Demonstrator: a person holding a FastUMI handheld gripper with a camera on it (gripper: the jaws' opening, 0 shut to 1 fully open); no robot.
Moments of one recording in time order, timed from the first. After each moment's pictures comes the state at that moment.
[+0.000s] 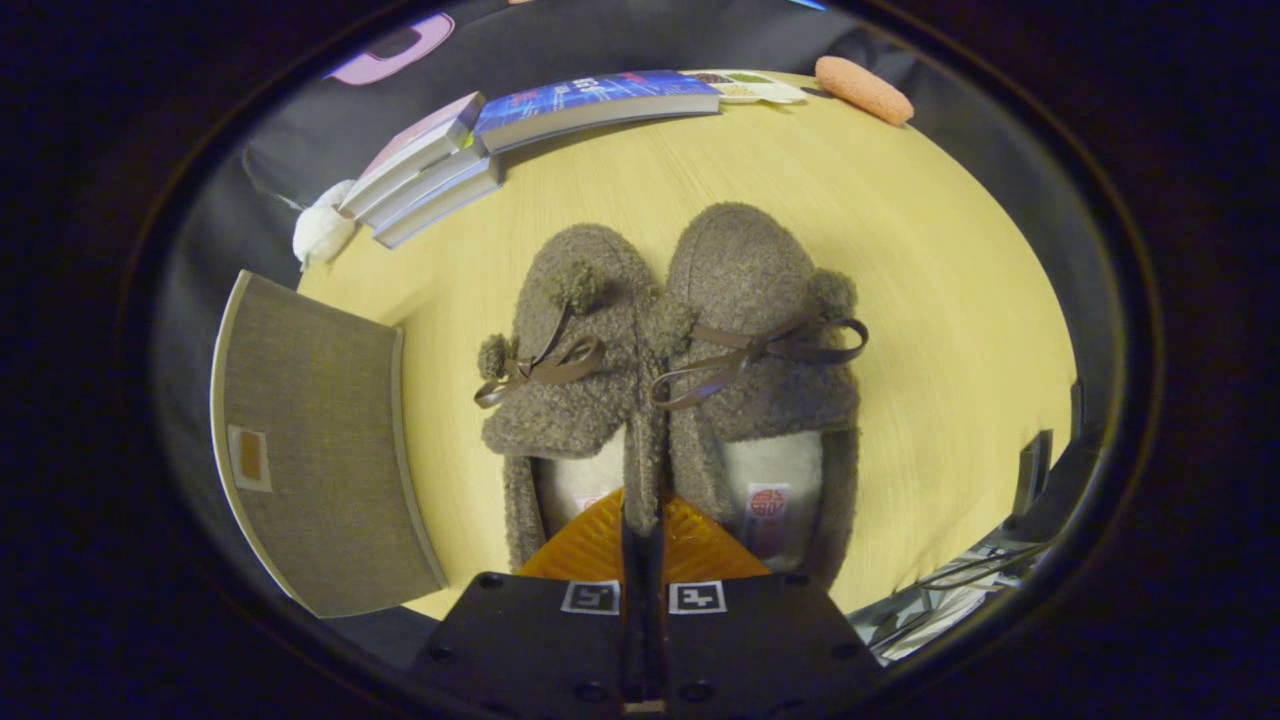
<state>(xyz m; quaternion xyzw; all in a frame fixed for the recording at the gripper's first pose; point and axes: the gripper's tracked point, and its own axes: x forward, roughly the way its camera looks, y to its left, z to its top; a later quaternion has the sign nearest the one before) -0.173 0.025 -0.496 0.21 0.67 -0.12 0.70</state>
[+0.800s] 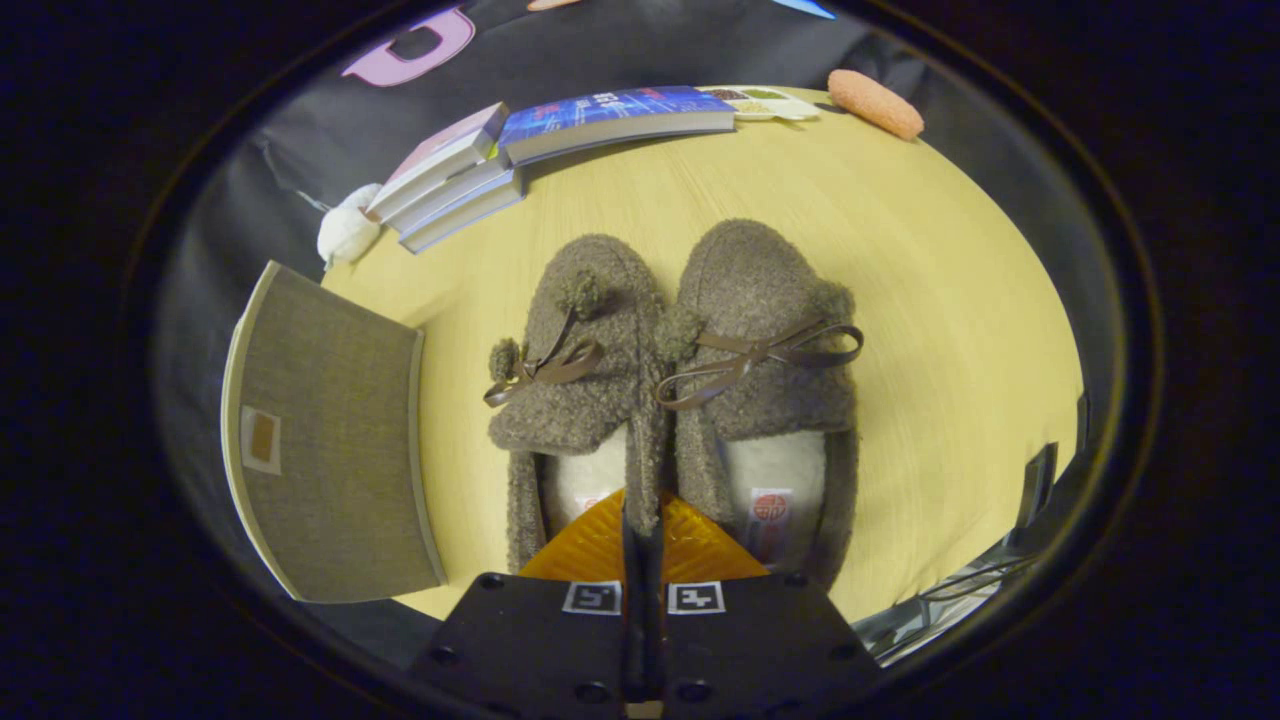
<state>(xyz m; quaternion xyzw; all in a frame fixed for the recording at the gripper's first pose) -0.168 0.025 -0.489 0.23 0.65 -0.11 0.72</state>
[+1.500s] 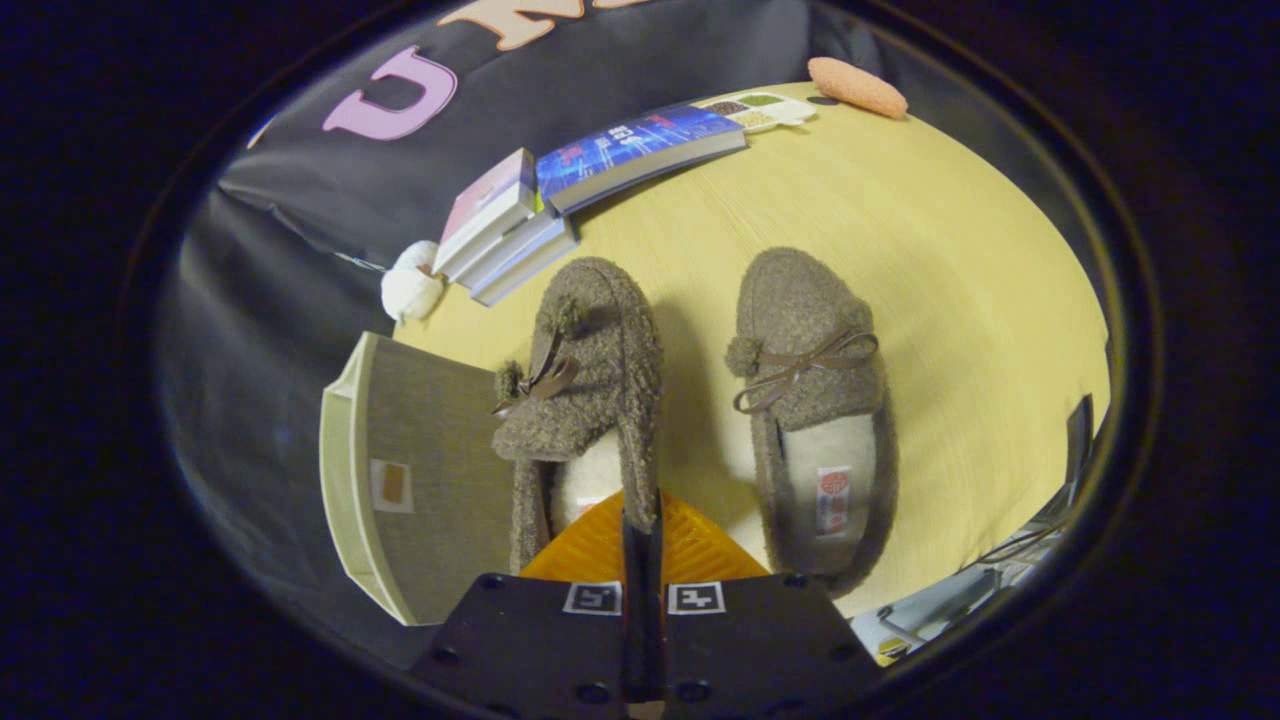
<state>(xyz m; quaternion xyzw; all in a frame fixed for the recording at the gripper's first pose) -0.135 0.055 -0.426 0.34 0.59 -0.08 0.73</state>
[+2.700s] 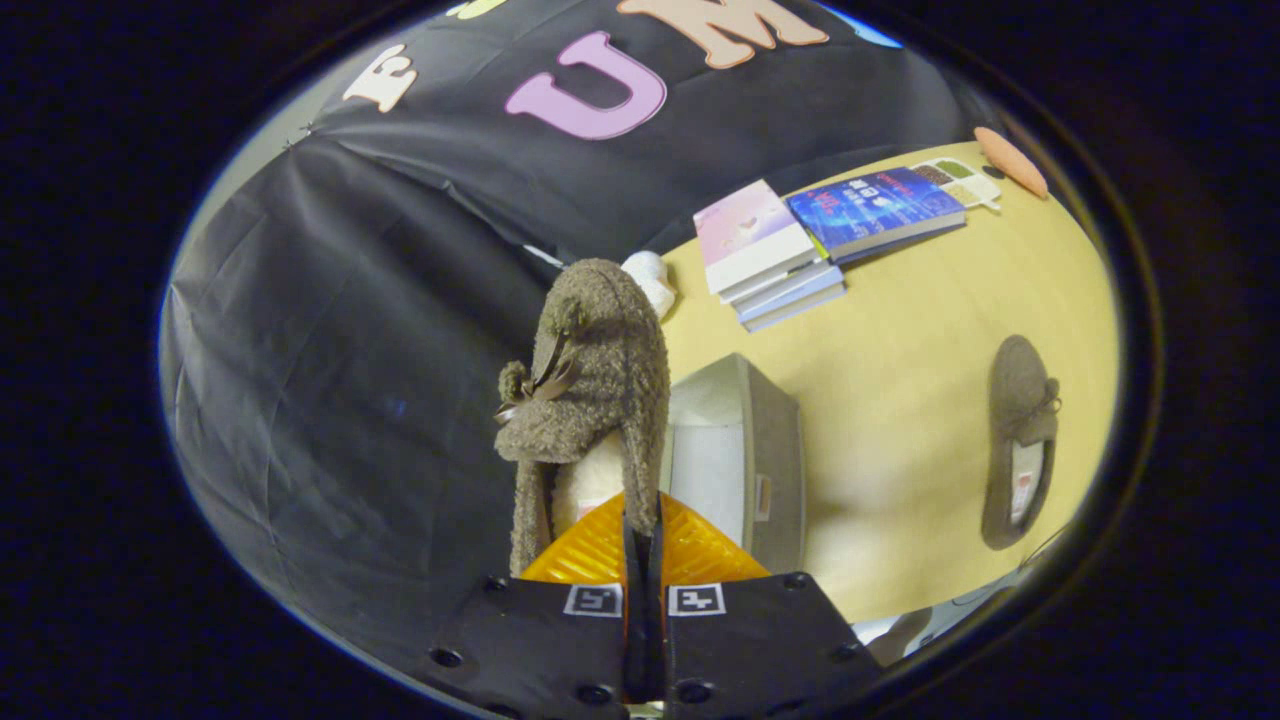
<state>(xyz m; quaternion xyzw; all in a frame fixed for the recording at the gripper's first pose) -0.051 0.225 -0.268 0.39 0.52 0.08 0.75</state>
